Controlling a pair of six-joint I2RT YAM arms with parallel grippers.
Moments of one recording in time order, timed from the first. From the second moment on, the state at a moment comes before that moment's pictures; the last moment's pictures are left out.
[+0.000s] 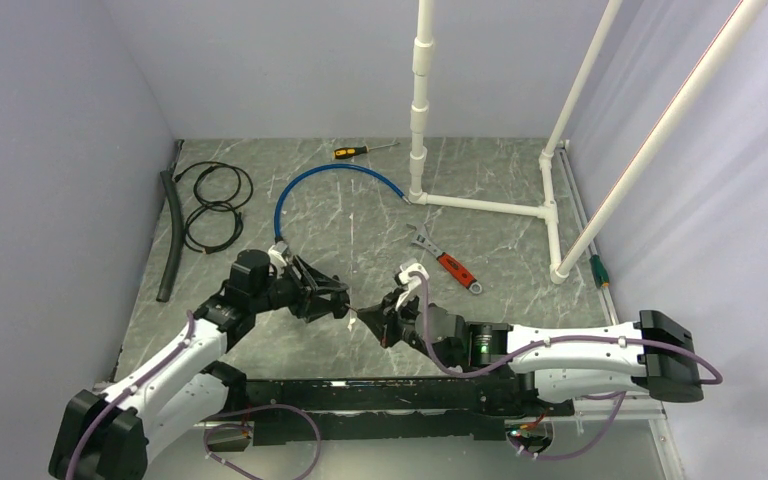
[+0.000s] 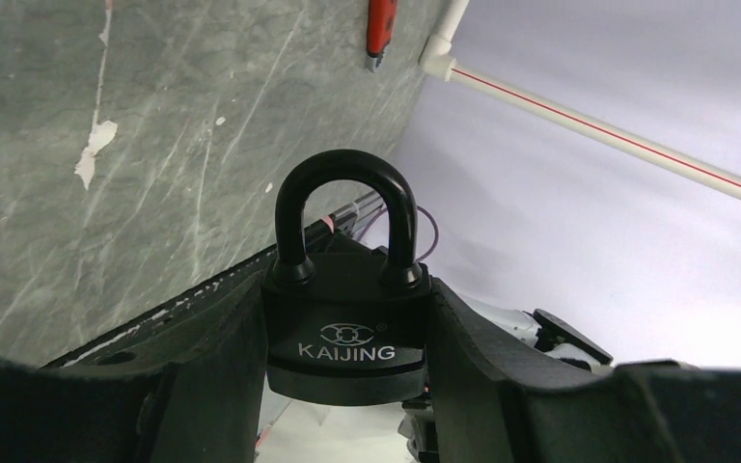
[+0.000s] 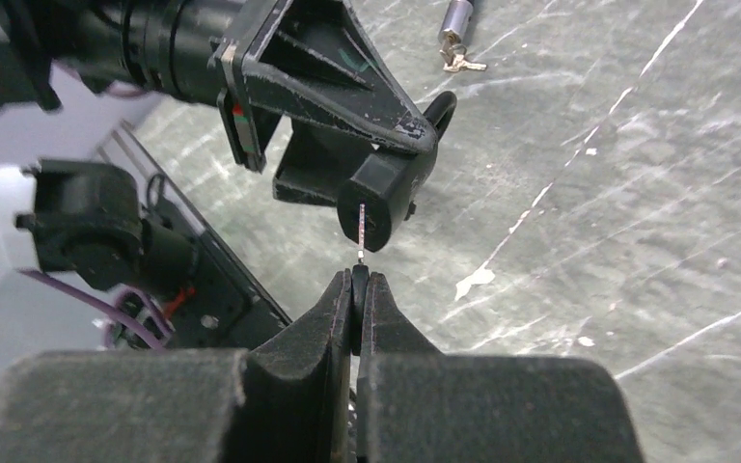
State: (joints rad) left arm -0.42 0.88 0.37 -0.01 0.58 -1.43; right arm 1.38 1.06 0.56 0.26 0.49 0.59
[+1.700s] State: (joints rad) left arm -0.42 1.17 0.81 -1.15 0.30 -1.29; right arm 1.69 1.37 0.80 0.10 0.50 -0.78
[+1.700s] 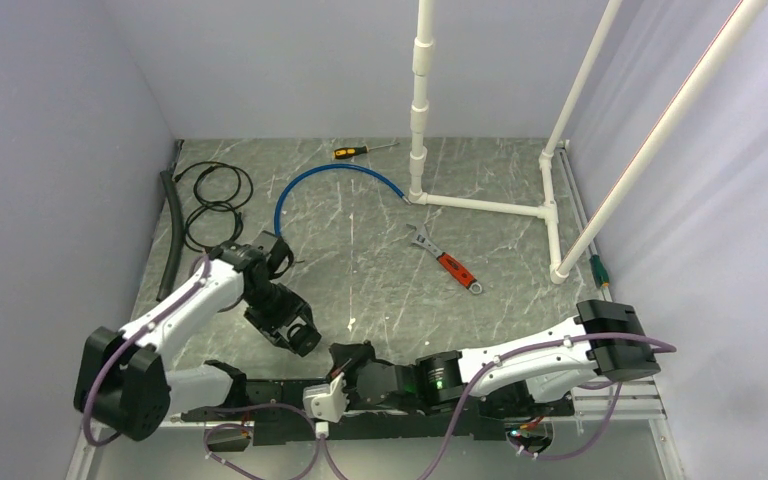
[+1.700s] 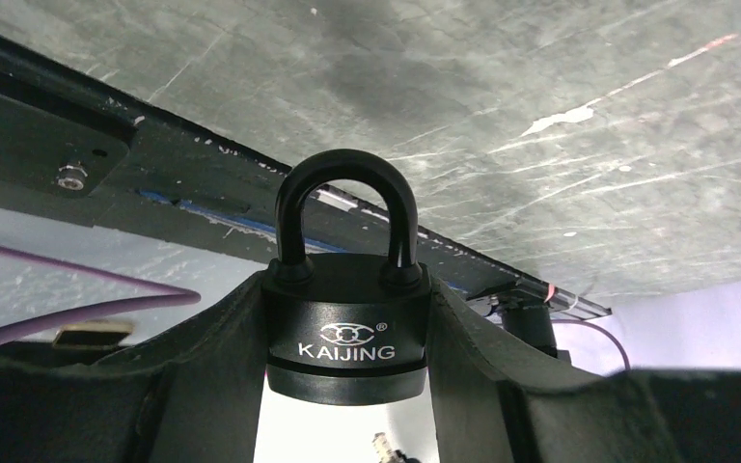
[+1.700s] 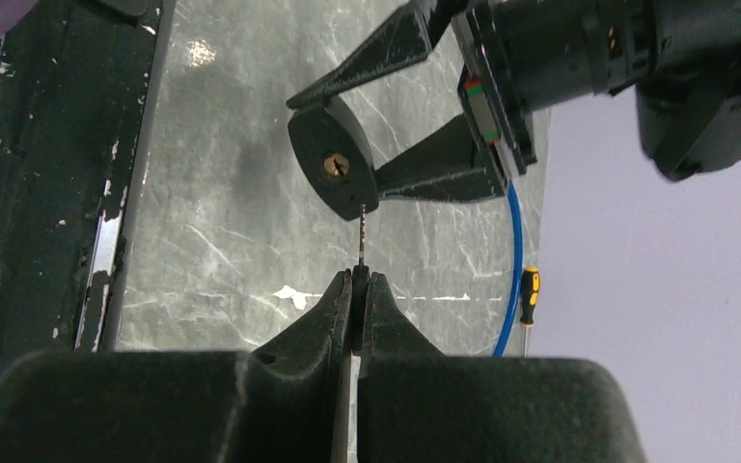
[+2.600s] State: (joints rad) left arm -0.42 1.31 0.85 -1.16 0.34 -1.18; right arm 1.65 1.50 0.87 0.08 0.44 -0.86
